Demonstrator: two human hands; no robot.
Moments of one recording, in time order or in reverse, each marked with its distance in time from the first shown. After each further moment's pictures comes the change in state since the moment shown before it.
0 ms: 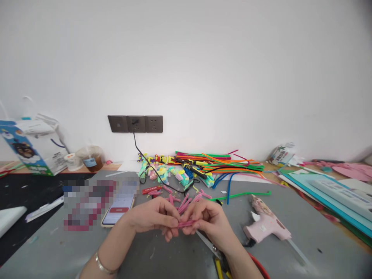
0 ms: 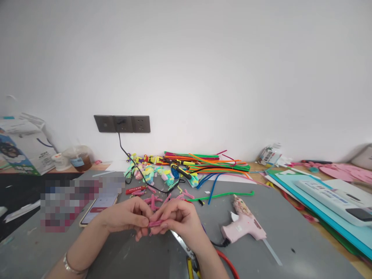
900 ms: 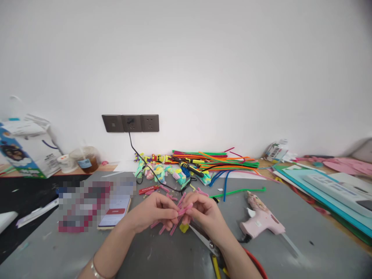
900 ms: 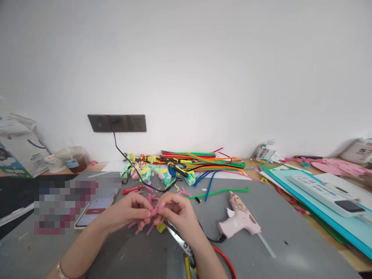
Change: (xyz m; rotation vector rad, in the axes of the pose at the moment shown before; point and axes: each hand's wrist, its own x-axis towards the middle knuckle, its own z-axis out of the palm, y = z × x) left_hand 0.007 0.000 0.006 0.107 0.195 0.111; right_hand 0.008 0.002 -0.001 -0.131 0.142 0.020
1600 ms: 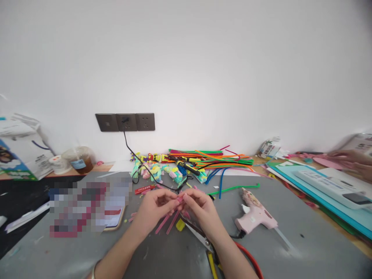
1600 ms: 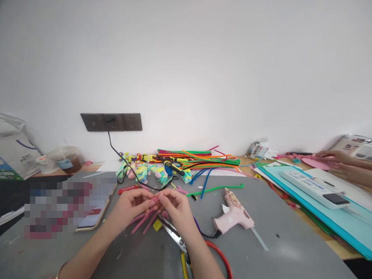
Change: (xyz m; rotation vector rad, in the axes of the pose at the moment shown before) left_hand 0.013 -0.012 0.018 0.186 0.326 0.323; right_hand 0.005 0.004 -0.002 -0.164 0.203 0.006
